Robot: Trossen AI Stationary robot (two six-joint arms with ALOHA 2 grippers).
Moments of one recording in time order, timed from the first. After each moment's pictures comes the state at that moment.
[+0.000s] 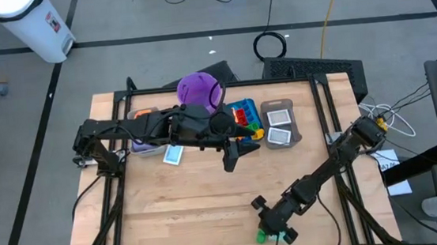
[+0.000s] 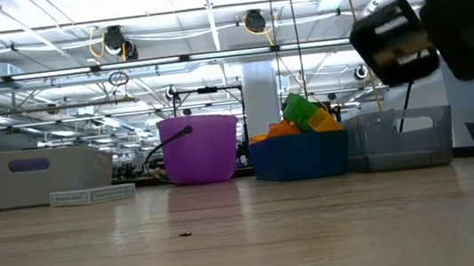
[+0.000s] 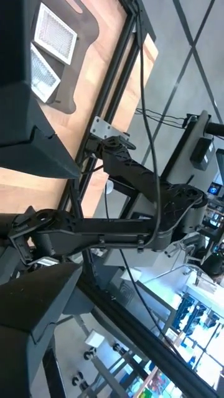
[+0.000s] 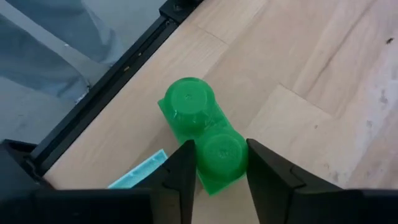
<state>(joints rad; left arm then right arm) -0.14 1.76 1.99 -0.47 -0.08 -0.45 0.64 1.81 1.00 -0.03 -0.08 0.03</state>
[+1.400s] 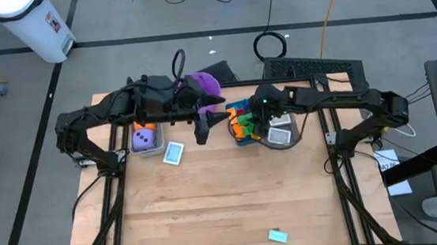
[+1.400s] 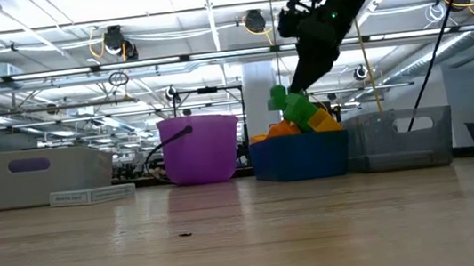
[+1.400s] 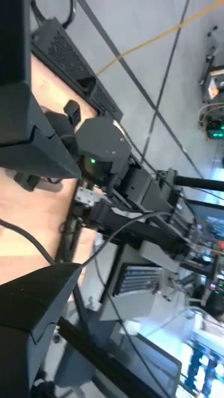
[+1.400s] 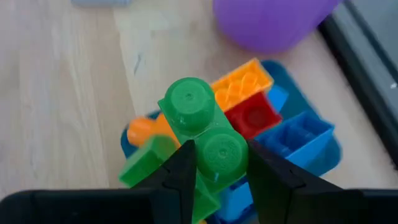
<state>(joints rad) -0.03 1.58 1.99 -0.65 -0.15 -0.25 -0.33 1.40 1.05 -0.47 -0.01 -0.04</state>
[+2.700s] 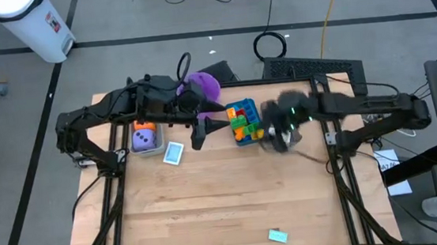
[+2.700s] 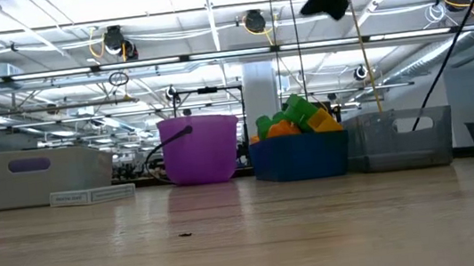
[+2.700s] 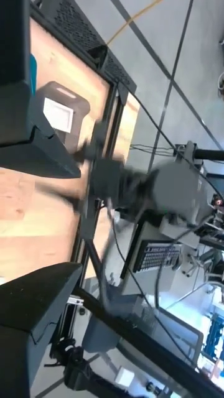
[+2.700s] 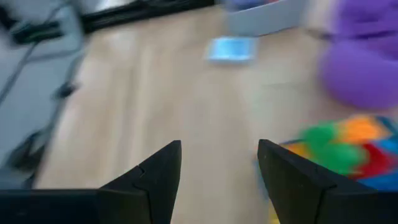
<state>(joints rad) -0.02 1.58 1.99 -0.71 -0.02 -0.24 -0.14 1.15 1.05 -0.51 -0.21 0.10</state>
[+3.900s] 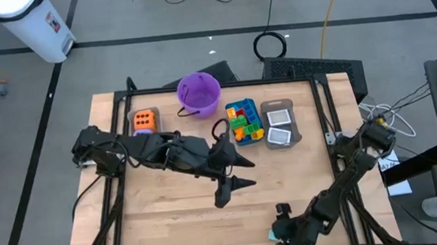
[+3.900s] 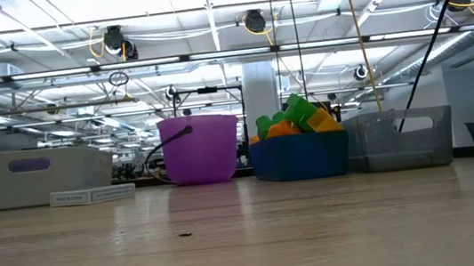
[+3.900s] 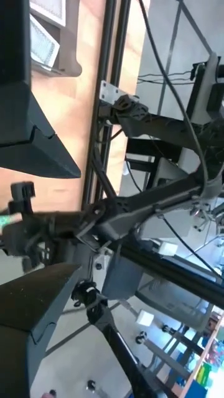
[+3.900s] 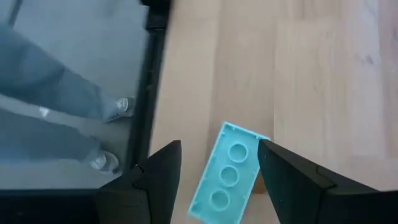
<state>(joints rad) -0.31 1.78 1.99 -0.50 -0.10 -0.32 0.88 1.79 1.05 -0.19 0.25 0.78</state>
